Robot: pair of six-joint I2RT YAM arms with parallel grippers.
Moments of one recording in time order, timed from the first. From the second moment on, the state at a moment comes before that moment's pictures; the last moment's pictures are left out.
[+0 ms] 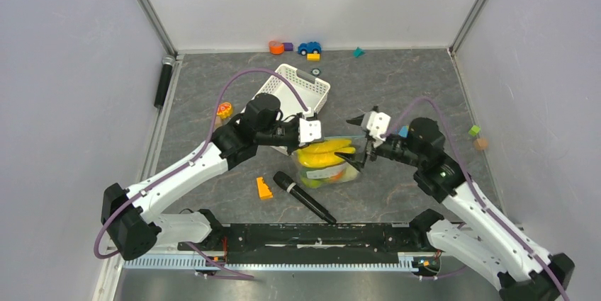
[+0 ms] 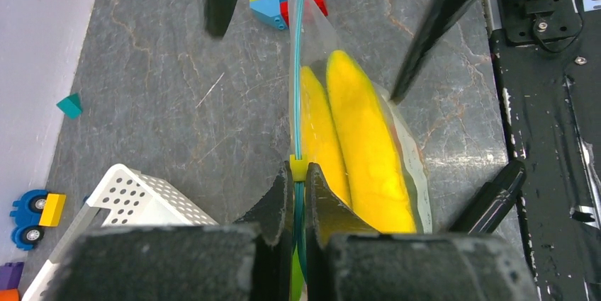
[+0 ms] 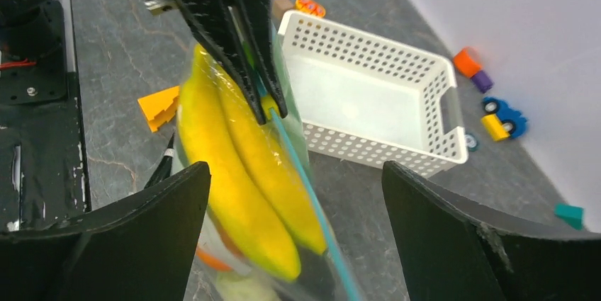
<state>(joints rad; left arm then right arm) -0.80 1.21 1.04 -0.26 0.55 0.59 0.58 0.72 0.70 -0.08 -0.56 -0.32</state>
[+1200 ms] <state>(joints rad) -0.86 1.27 1.05 -0.17 0.19 0.44 0.64 0.85 0.72 -0.19 0.05 -0.10</state>
